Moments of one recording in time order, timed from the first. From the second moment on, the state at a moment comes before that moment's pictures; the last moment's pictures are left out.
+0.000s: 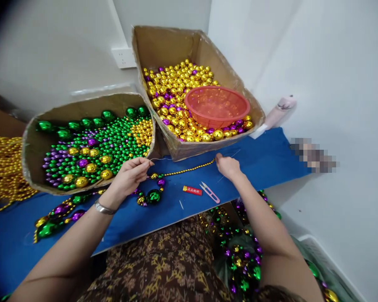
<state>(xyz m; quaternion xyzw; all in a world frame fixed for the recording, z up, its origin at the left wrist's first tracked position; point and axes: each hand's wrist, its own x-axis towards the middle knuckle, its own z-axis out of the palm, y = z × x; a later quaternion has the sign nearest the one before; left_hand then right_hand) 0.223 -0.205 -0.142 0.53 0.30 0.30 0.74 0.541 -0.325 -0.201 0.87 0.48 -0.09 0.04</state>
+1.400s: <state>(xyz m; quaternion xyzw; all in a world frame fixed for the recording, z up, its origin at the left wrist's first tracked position) 0.230 -0.218 -0.127 0.91 0.17 0.26 0.28 0.389 -0.303 -0.101 0.34 0.42 -0.53 -0.65</state>
